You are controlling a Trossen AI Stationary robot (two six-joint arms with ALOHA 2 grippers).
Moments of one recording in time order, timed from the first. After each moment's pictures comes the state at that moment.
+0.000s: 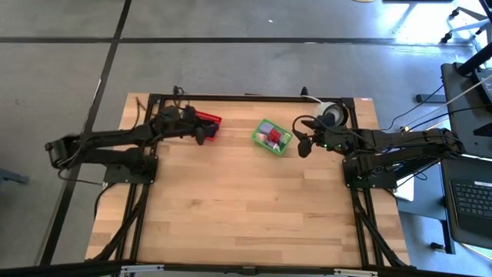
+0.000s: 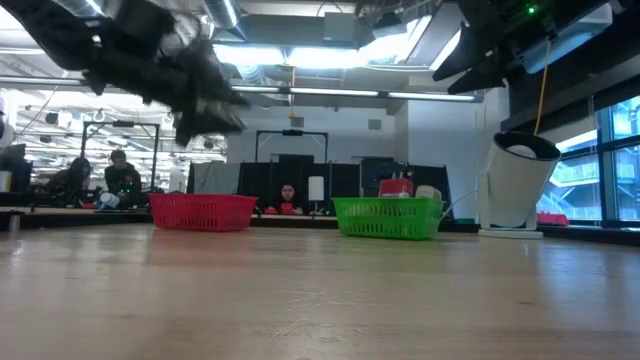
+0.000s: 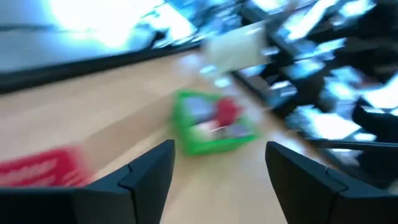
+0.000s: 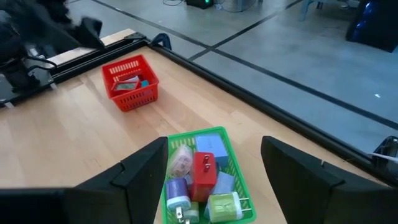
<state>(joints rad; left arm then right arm) 0.53 1.00 0.37 0.36 0.17 -0.54 0.03 0.90 0.69 -0.32 0.64 0.43</state>
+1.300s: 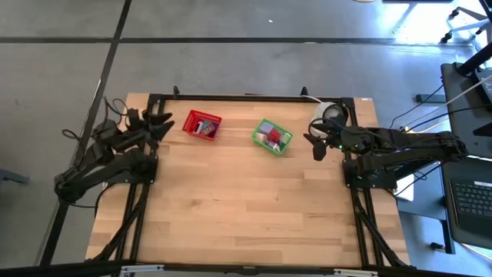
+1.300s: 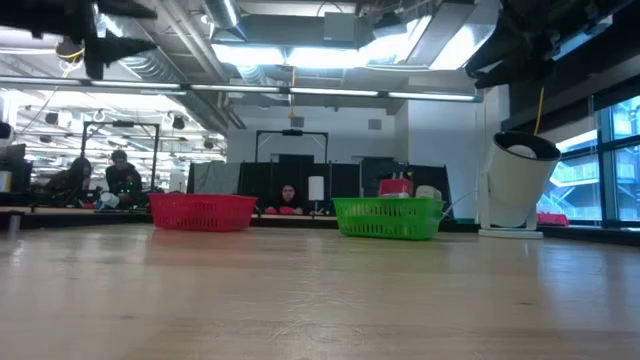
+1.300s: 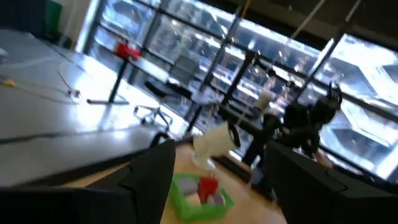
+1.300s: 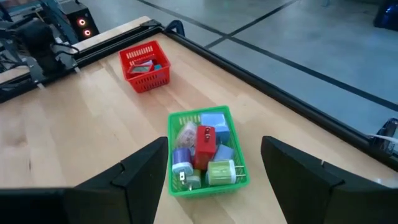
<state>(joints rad) 0.56 0.01 0.39 -0.27 0.04 -0.50 0.06 0.70 0.69 -0.54 0.56 0.46</state>
